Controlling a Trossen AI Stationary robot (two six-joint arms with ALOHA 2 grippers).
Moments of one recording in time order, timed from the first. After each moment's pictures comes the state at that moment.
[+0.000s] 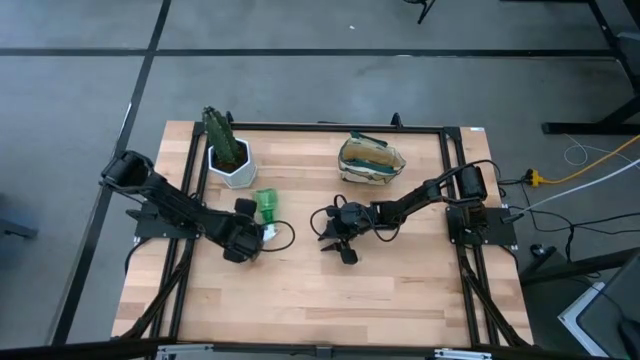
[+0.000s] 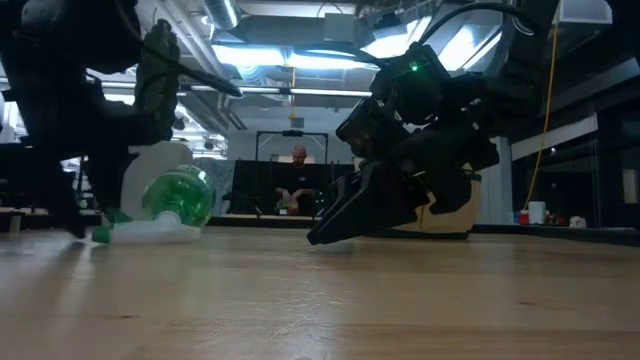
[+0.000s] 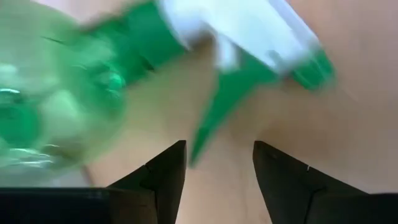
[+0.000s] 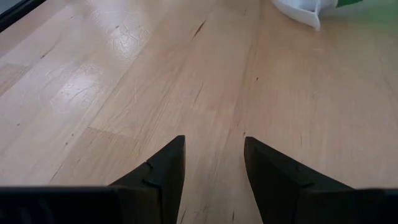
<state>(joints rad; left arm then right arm) -0.40 1.45 0.65 -0.74 -0.43 -0.20 0.08 2.02 0.82 0.61 -0.26 -0.04</state>
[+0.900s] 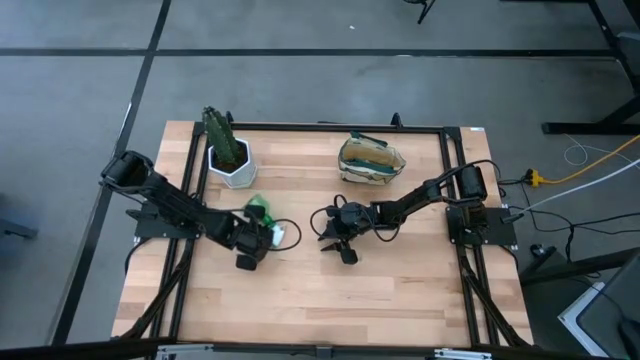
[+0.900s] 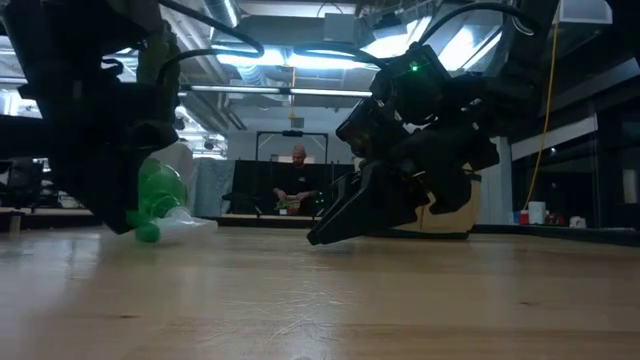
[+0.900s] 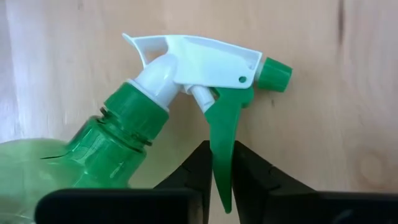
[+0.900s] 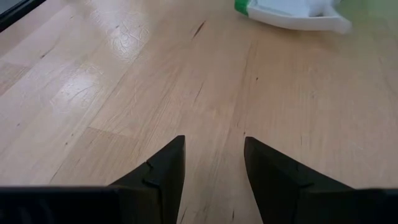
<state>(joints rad) -0.39 1.45 0.65 -0.49 -0.35 -0.23 0.08 2.02 0.82 0.61 -0.26 -0.04</state>
